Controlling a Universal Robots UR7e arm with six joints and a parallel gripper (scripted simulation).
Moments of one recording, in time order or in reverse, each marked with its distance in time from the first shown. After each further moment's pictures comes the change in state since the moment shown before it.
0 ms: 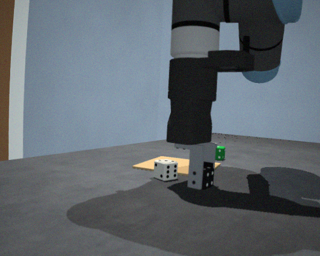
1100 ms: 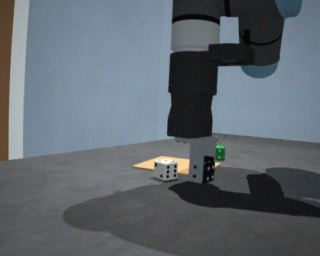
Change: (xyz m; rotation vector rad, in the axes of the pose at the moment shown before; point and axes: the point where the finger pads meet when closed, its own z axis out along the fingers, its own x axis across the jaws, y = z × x) arm 0.000 0.000 -0.009 0.000 0.000 0.000
